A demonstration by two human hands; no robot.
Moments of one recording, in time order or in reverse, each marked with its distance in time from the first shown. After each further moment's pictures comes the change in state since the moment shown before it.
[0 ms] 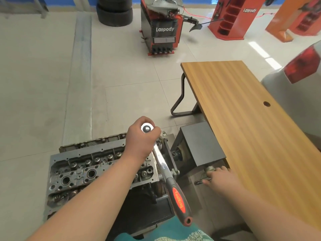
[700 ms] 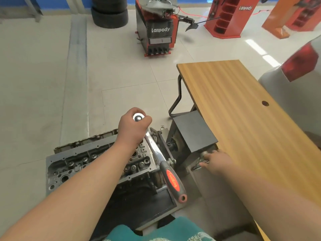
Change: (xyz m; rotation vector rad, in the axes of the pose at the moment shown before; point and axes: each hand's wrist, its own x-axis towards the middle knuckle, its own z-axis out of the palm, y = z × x) left_hand 0.062 0.022 0.005 0.046 0.016 -0.064; right_hand 0.050 0.019 -0.075 0.157 0.037 -0.005
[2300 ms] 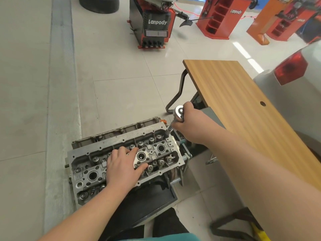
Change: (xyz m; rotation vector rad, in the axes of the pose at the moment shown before) left_hand -0.024 -0.190 -0.130 1.018 -0.141 0.225; right_hand -0.081 -0.250 -0.189 0.500 0.269 -0.083
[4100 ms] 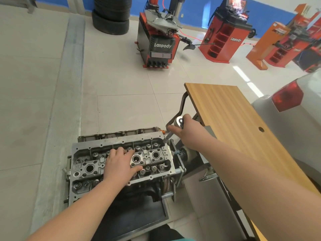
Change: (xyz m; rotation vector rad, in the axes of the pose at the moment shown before) left_hand 0.086 -0.001 -0.017 0.044 -0.016 -0.001; right_hand 0.069 0.003 -0.024 0.030 0.062 0.010
